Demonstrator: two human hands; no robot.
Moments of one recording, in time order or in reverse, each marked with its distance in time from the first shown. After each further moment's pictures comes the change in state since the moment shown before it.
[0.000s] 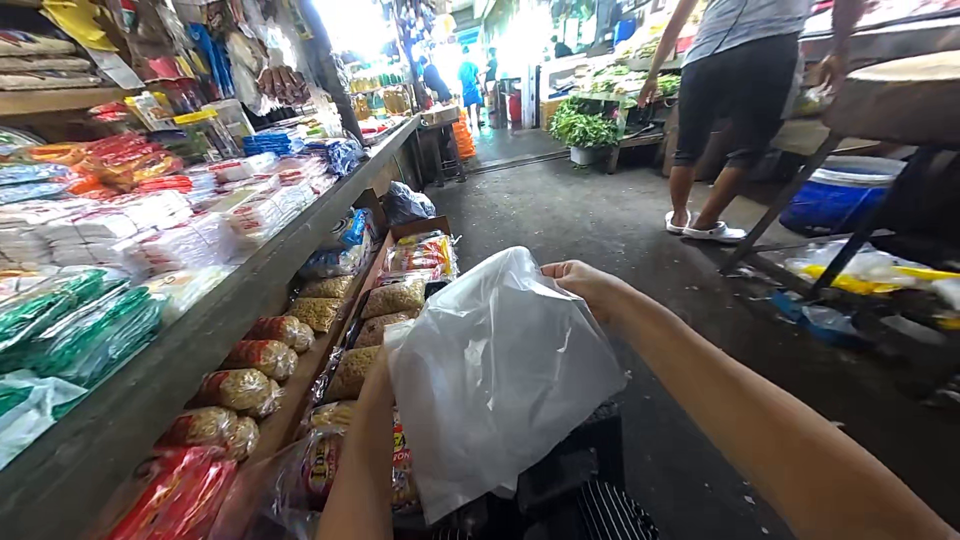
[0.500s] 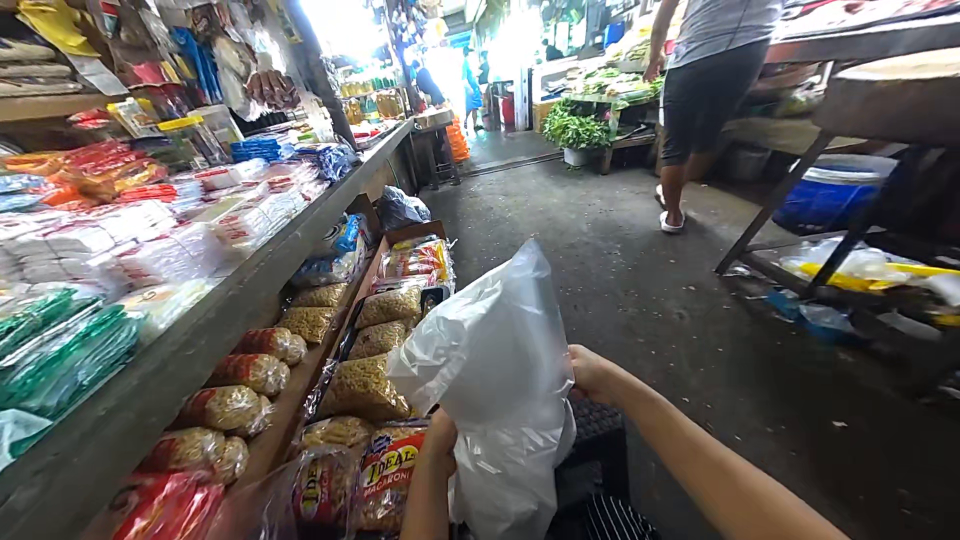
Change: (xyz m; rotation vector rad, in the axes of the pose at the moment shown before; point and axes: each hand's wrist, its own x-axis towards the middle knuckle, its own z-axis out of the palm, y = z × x) left_hand 0.049 -0.185 0.103 -0.493 -0.184 -0.333; right_hand 0.006 0.128 -0.008 -0.017 0.015 0.275
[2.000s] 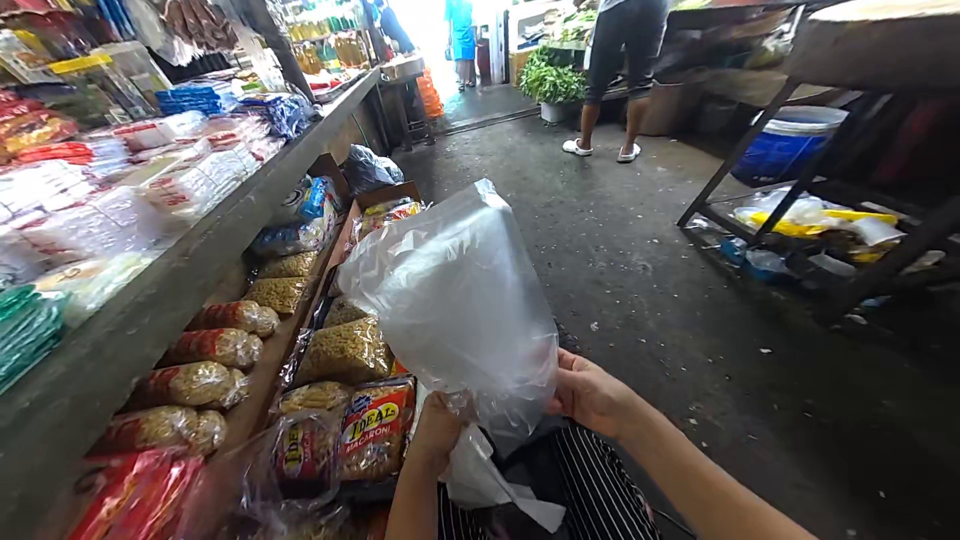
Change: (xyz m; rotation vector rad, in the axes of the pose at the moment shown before) left_hand -0.077 0.010 0.018 0.162 -0.139 0.098; right_hand -0.078 0.058 0.028 0.556 -0.147 -0.137
